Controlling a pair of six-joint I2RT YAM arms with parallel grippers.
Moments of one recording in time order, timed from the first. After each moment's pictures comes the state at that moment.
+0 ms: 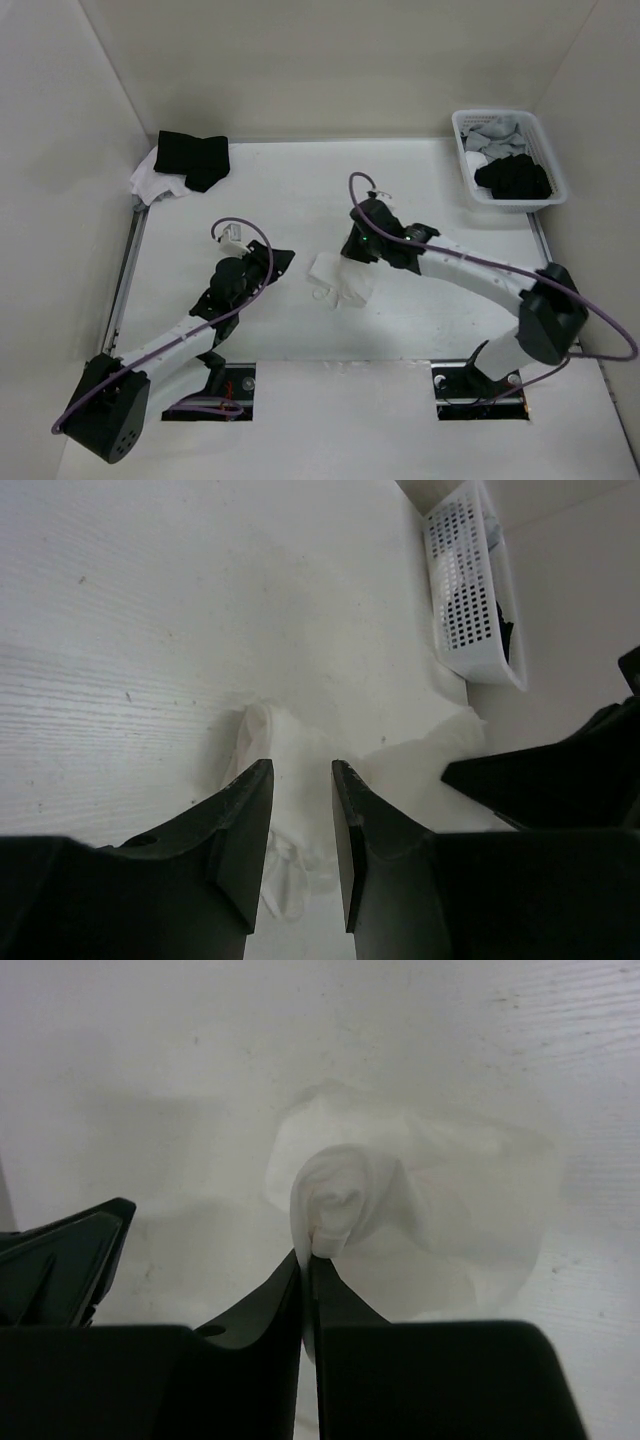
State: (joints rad) left arm -0.49 0.95 0.21 0.52 -0.04 -0.98; right arm 0.80 1.43 1.07 -0.40 0.19 0.94
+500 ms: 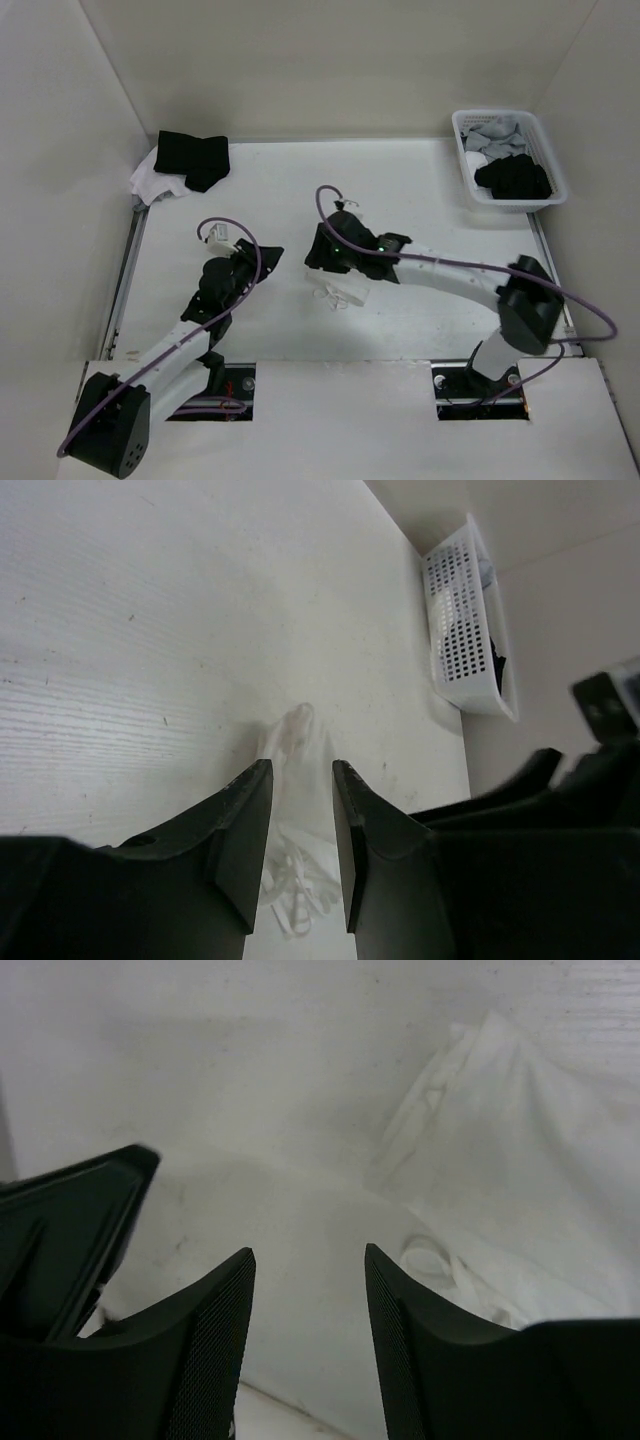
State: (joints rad) left arm -0.36 0.86 0.18 0.48 0.03 -0.98; right arm 0.96 1.71 1.25 -0.34 0.19 0.96
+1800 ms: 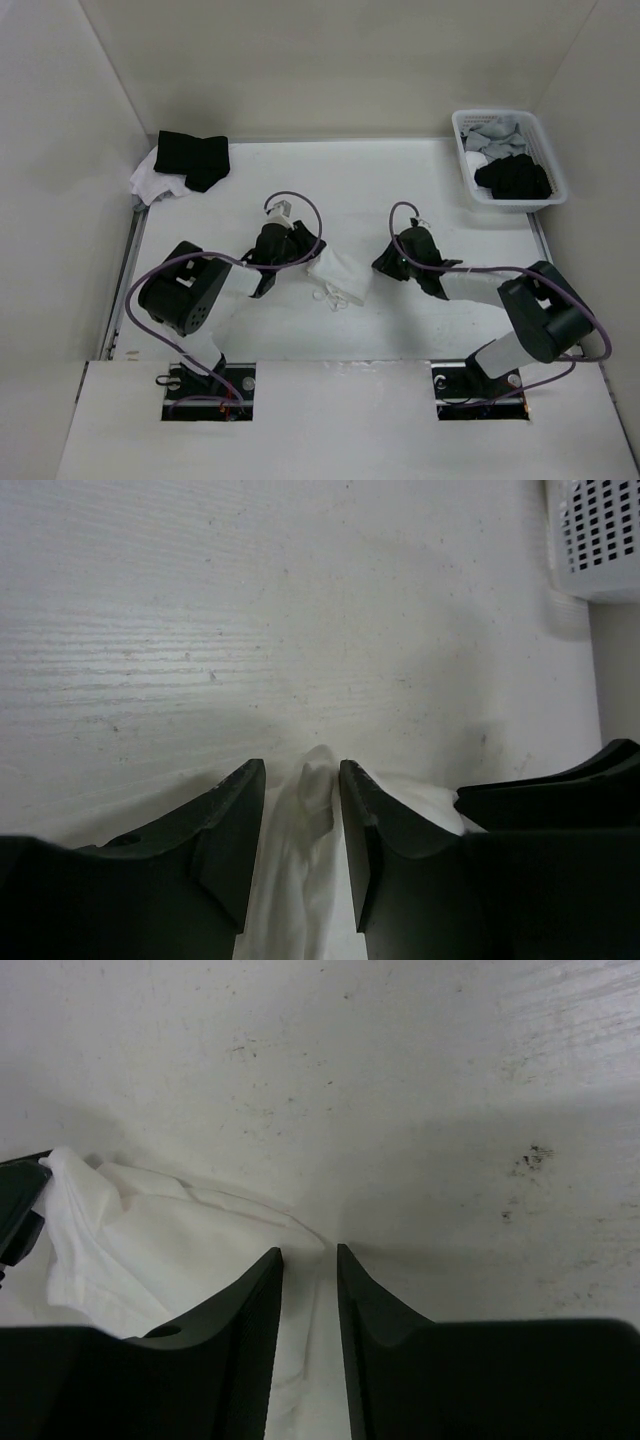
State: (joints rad) left arm -0.53 1.70 0.56 0.73 0.07 -0.79; right arm 0.53 1.49 0.57 0.20 0.03 0.88
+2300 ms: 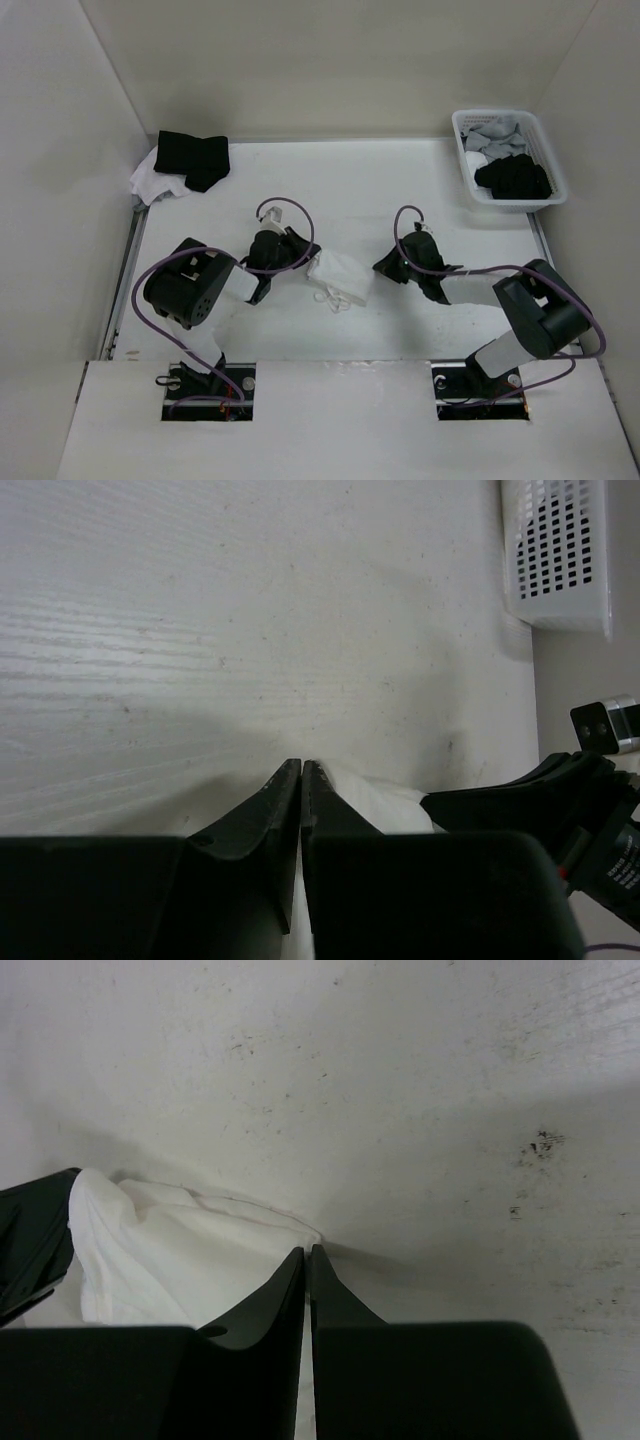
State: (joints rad) left arm -0.49 1.76 0.49 0.92 0.14 -0.93; right arm 0.52 1.52 0.50 0.35 -0.01 0.97
